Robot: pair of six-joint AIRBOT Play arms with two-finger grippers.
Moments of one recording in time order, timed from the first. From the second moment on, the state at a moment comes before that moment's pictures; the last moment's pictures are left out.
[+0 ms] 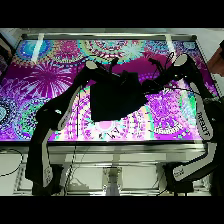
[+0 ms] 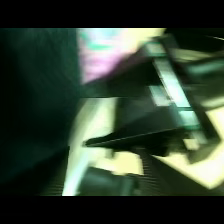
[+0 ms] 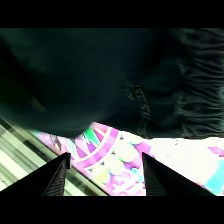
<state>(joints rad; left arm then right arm) -0.44 -2.16 2.08 0.22 -1.33 -1.46 0.02 -1.70 1.62 -1.00 1.54 1.26</state>
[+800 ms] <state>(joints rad) -0.29 -1.99 2.07 0.62 -1.44 -1.45 0.02 -1.74 1.62 -1.22 1.35 1.20</state>
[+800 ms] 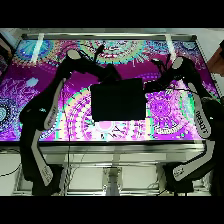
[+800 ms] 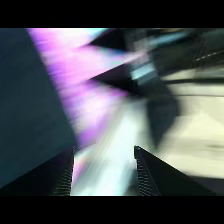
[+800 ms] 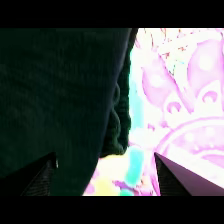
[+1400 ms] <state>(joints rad) -0.20 -1.63 1.72 1.57 -1.58 -1.59 0.11 -1.90 1.62 -1.10 1.30 1.16</state>
